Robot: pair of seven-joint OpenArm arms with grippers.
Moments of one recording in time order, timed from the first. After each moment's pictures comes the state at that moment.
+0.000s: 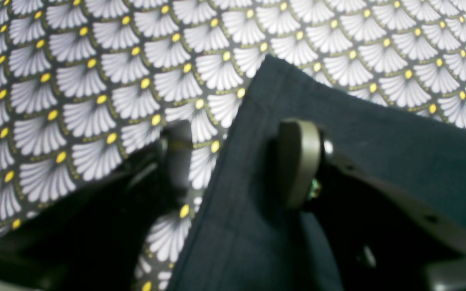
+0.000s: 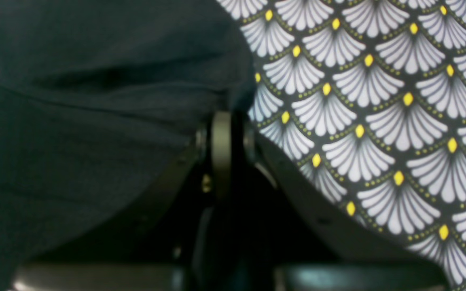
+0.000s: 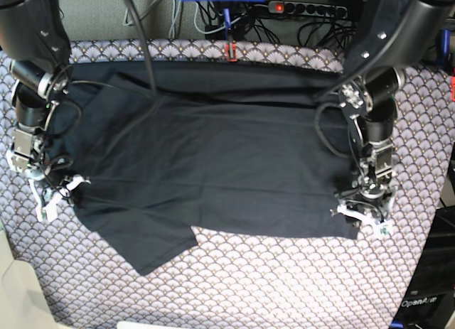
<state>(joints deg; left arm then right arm) -35.7 -7.7 -33.1 24.3 15.8 -7.2 0.4 31.3 20.1 31.3 26.1 -17.9 39.9 -6.3</state>
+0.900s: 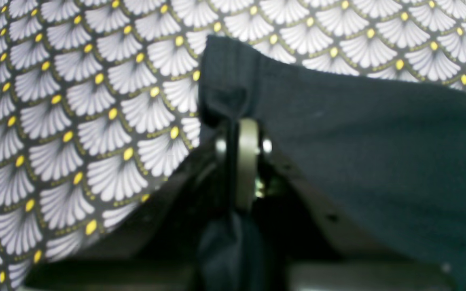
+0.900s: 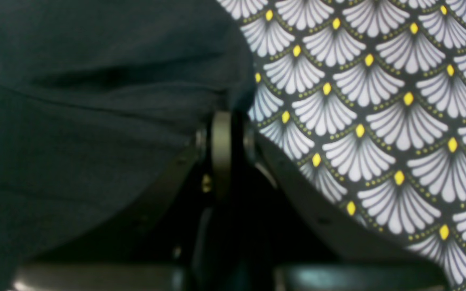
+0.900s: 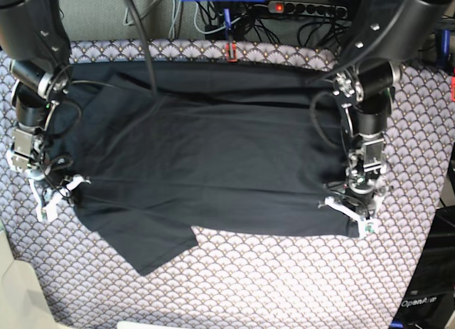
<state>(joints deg) -33.2 -6.6 -25.6 25.1 15.3 -7.2 -1.2 31.3 20.1 31.3 26.1 -17.8 39.9 -6.3</state>
